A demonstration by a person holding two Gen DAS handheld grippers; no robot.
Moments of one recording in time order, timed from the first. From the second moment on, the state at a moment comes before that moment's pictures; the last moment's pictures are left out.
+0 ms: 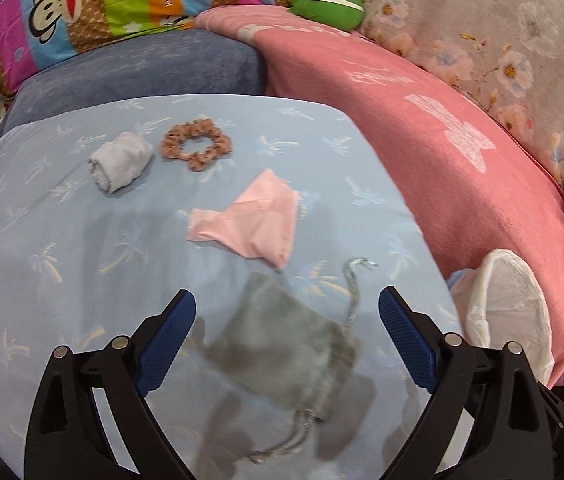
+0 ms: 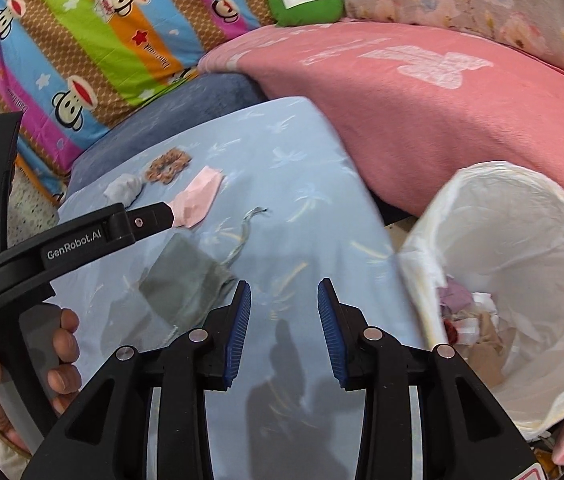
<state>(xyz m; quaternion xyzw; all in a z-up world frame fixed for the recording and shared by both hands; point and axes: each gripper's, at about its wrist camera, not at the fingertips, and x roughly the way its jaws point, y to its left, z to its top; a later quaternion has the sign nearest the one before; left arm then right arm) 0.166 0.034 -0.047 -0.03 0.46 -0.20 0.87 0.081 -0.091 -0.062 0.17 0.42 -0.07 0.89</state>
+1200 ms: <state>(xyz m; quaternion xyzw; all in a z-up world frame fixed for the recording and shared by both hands) 0.218 0.033 -0.082 0.00 0.48 -0.20 0.85 0.138 -0.052 -0.099 0.15 0.46 -0.04 0.87</state>
